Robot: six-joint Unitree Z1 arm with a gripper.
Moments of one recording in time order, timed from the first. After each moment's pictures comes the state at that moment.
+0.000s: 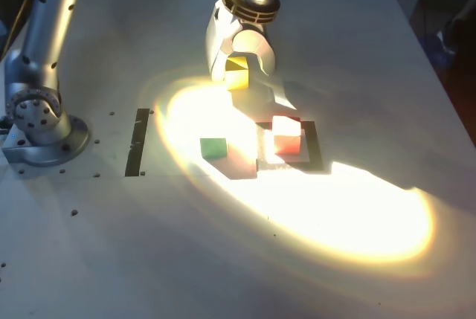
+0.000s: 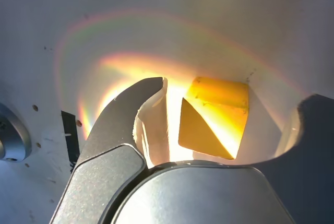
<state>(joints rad) 0.34 2.08 -1.46 1.22 0.18 0.10</state>
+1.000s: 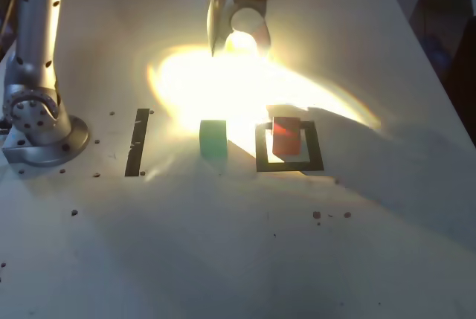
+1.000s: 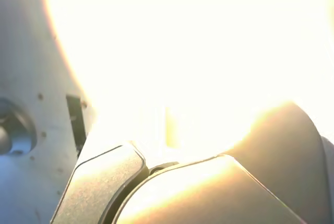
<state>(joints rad) 0.24 1.94 -1.52 1.31 0.16 0.09</state>
